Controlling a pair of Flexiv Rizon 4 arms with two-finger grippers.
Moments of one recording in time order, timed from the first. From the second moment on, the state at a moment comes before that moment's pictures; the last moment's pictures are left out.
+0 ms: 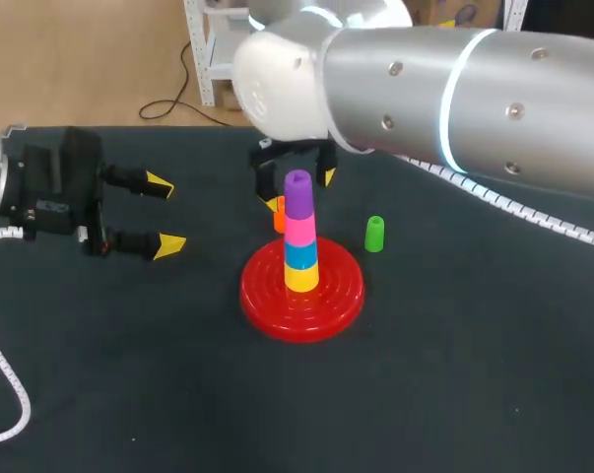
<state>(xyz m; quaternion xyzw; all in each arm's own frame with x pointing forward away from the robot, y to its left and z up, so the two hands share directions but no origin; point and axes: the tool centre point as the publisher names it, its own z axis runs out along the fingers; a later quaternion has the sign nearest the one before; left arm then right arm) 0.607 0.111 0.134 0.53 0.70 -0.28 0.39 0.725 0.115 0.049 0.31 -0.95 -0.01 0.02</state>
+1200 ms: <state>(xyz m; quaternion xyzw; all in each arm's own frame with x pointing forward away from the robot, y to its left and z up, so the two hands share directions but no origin) 0.607 0.111 0.134 0.53 0.70 -0.28 0.39 0.732 0.133 0.020 0.28 -0.96 0.01 0.01</state>
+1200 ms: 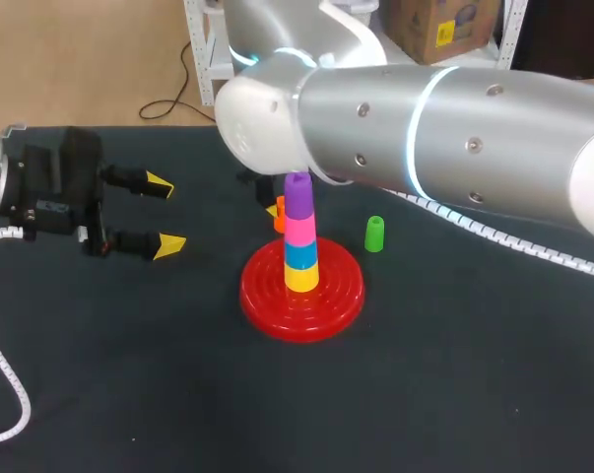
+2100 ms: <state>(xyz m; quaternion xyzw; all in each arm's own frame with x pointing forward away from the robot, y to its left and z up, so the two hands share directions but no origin) 0.607 0.111 0.134 0.53 0.70 -0.28 0.39 0.735 0.134 0.023 0.28 -0.96 0.01 0.01</state>
